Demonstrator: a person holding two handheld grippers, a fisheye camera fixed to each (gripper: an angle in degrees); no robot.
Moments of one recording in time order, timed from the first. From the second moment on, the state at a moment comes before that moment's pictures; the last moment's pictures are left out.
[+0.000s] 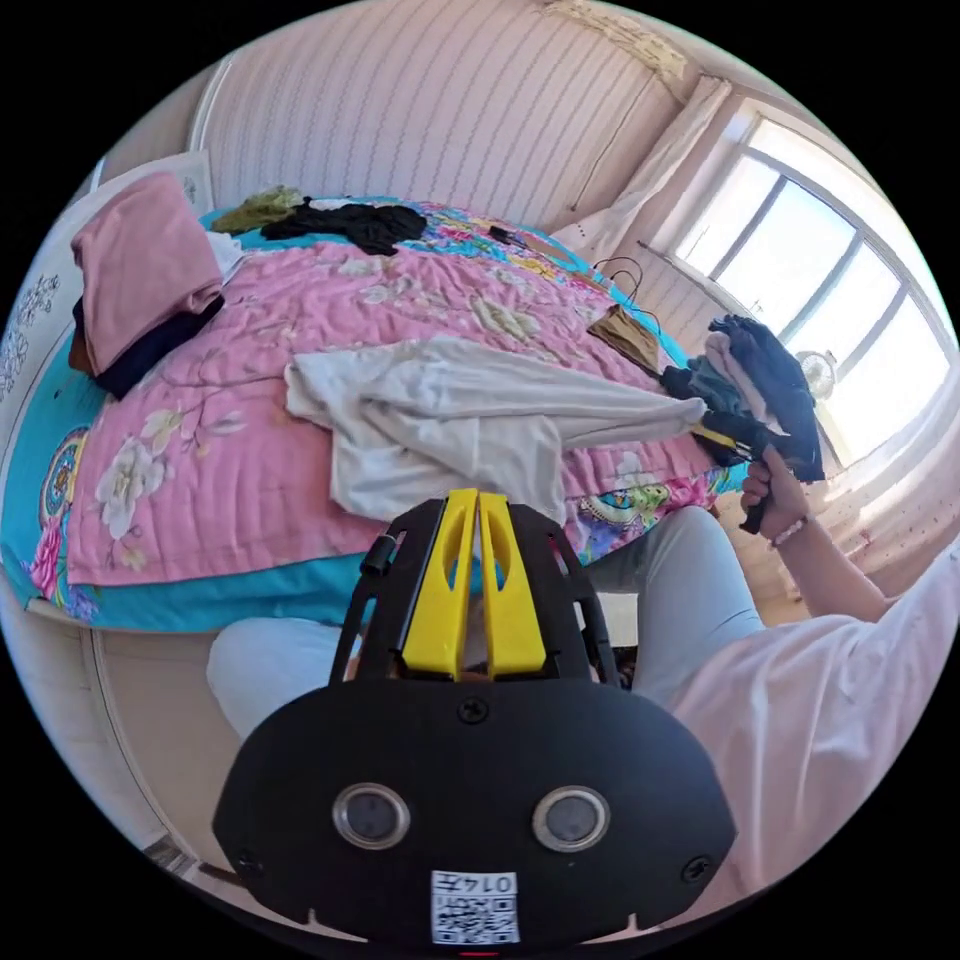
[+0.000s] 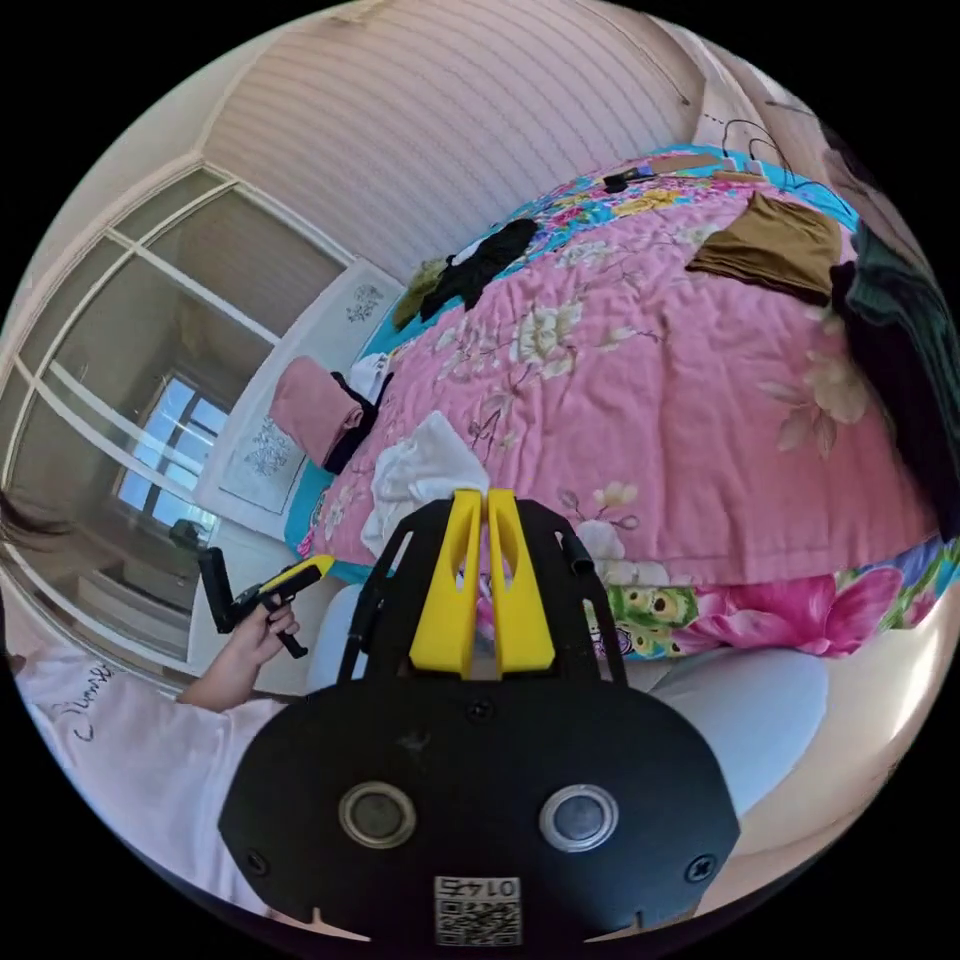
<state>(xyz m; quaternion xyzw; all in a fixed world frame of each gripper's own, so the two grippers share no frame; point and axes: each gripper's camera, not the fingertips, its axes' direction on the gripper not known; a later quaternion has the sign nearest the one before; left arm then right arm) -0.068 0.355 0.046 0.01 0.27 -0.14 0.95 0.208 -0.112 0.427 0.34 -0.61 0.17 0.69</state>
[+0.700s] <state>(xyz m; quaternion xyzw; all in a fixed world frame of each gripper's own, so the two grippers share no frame) -0.052 0.313 0.138 -0.05 0.33 -0.18 0.92 0.098 -0.157 0.279 0.25 -0.48 -0.05 0.84</state>
